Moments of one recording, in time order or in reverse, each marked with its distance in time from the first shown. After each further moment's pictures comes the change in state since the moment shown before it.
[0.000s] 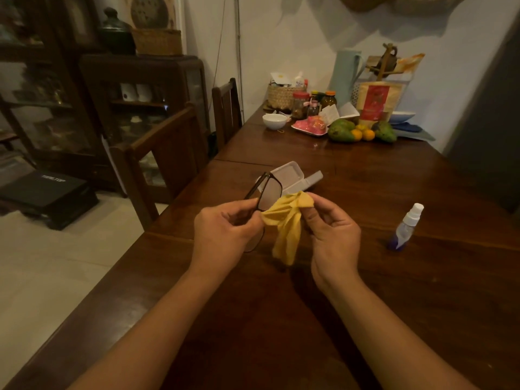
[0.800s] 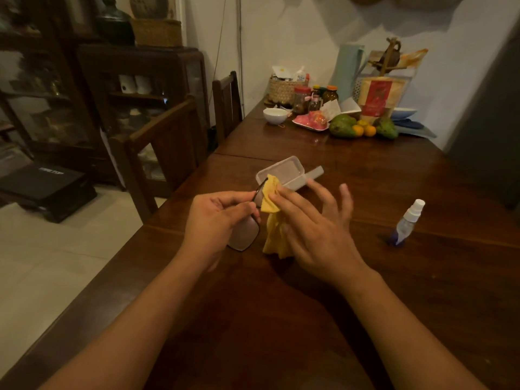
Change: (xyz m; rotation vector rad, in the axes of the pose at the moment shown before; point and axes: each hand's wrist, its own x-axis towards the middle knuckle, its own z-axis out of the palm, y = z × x) left_hand 0.012 -0.003 -0.010 -0.330 -0.134 -0.174; right_hand 0.016 0.007 -0.030 -1.429 -0.500 -0.908
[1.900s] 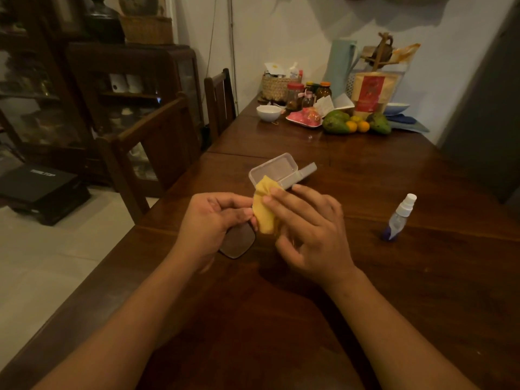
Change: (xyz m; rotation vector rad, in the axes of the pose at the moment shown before) left_hand -0.006 0.010 0.004 -0.069 -0.135 -0.054; right_hand -0.006 -0.003 0.004 0.120 0.305 -0.074
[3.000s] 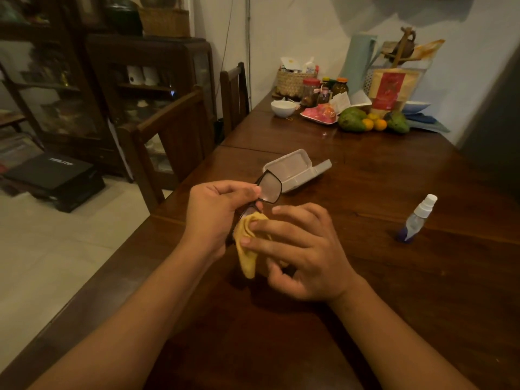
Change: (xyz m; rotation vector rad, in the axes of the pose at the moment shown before) left_hand 0.002 0.007 0.000 -0.145 0.280 -0.147; right_hand 0.002 -0.028 -0.001 0.189 -0.066 -0.257
